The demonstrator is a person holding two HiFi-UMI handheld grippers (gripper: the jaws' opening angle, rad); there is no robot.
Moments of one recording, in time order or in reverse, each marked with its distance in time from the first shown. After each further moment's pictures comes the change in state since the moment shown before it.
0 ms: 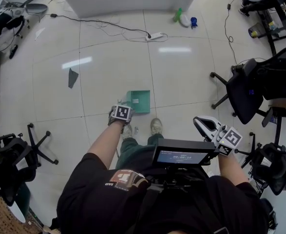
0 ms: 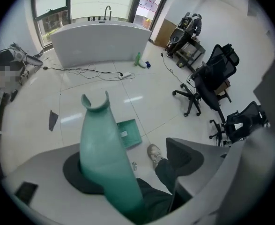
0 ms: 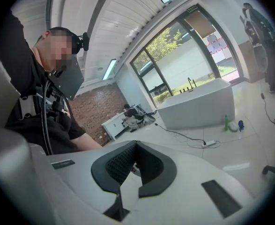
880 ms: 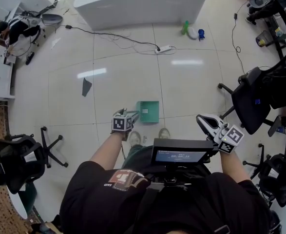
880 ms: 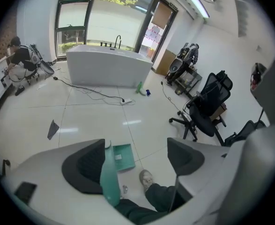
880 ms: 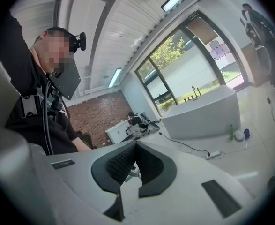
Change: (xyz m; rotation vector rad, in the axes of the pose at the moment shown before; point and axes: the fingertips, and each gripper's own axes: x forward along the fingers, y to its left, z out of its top) left arm -0.130 -0.072 0.052 -0.095 -0.320 -0.045; right arm -0.072 -0.013 0.076 -0.036 -0.118 0.042
